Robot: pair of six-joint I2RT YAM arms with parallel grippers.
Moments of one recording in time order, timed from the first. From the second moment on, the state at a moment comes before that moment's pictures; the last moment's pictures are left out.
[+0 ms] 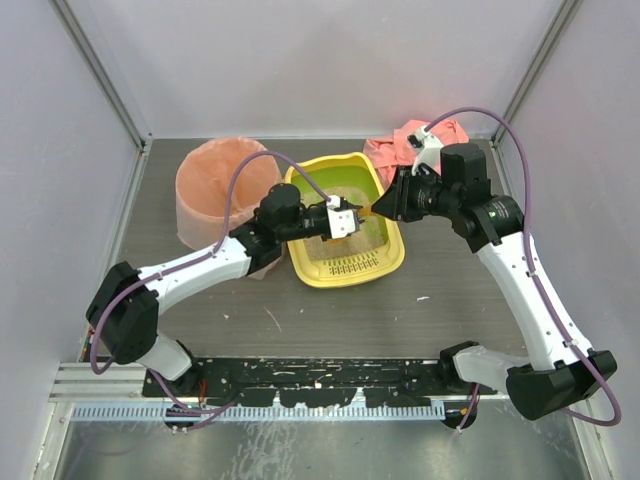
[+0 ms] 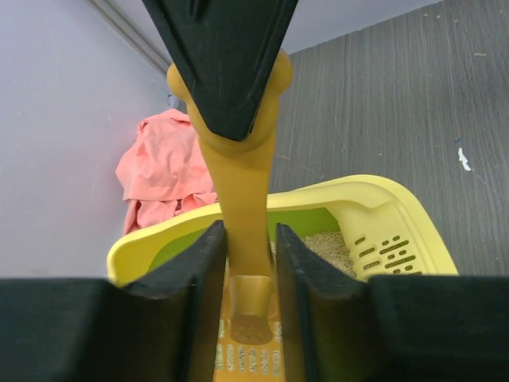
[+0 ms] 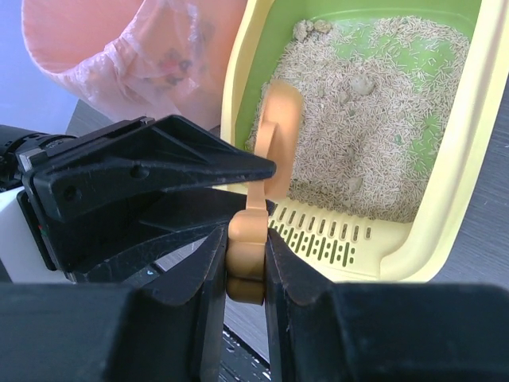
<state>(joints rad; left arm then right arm) -0.81 1.53 1.09 0.33 0.49 0.62 0.32 1.17 1.37 -0.74 -0.43 0.29</state>
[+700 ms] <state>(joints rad) -0.87 1.54 1.10 0.39 0.38 0.35 0.32 0.99 1.11 -0.42 -0.33 0.41</state>
